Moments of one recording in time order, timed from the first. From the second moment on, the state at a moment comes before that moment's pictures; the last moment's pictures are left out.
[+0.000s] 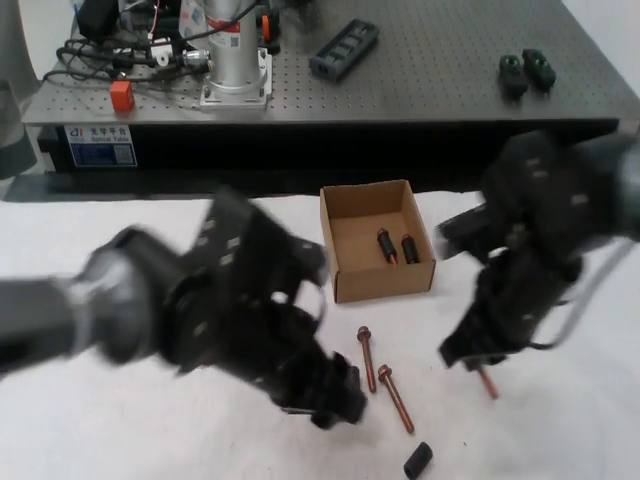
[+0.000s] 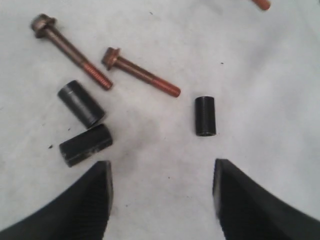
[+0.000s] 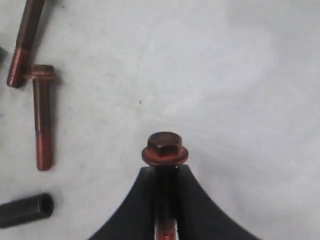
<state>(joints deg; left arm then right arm) -43.4 98.0 -63.2 32.0 21.2 1.5 6.0 83.0 -50.3 45.8 -2.7 -10.3</state>
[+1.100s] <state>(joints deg) -54.6 116.4 -83.6 46.4 5.5 4.3 -4.6 68.4 -36.9 44.1 -4.0 -7.0</state>
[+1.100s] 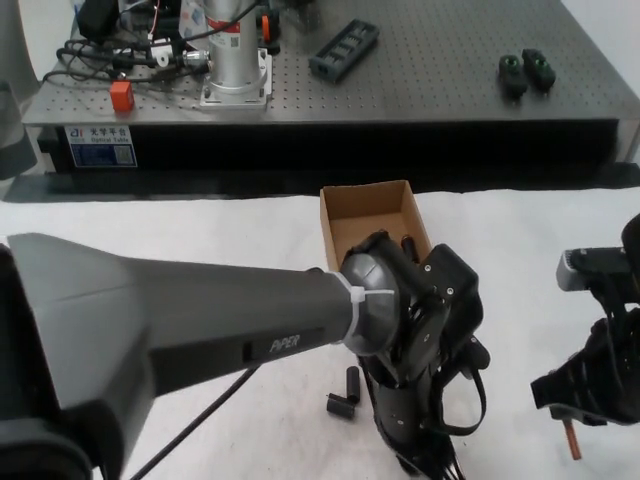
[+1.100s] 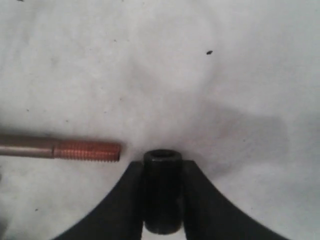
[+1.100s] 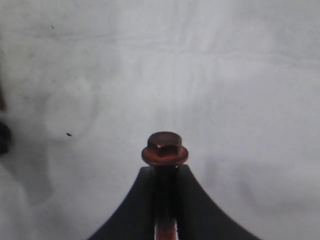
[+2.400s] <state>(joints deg) -46.8 80.5 -34.4 -27.3 29.4 -23.0 8.7 58.6 -22.1 -22.8 -43.4 37.1</state>
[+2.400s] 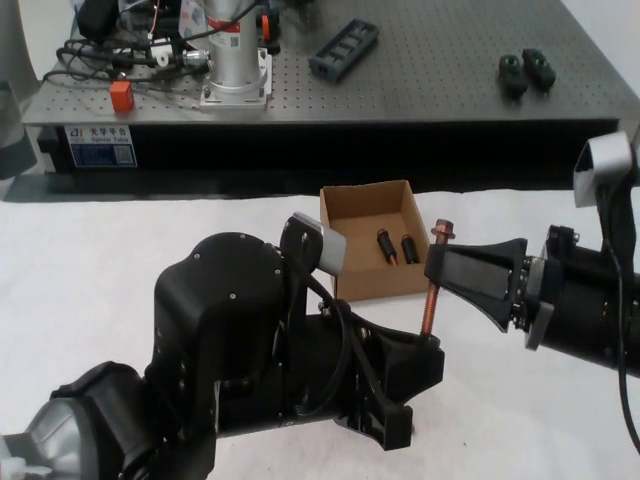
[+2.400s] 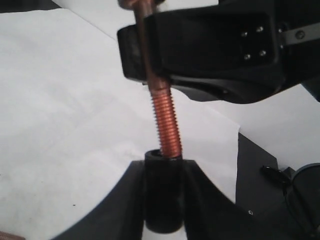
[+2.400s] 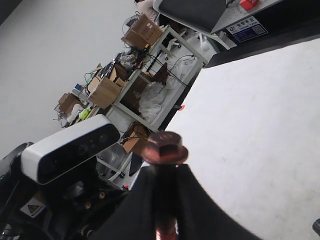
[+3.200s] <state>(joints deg) -46.8 80.5 -33.6 -29.0 26.8 -23.0 8.7 58.6 -22.1 -21.5 -43.9 34.1</state>
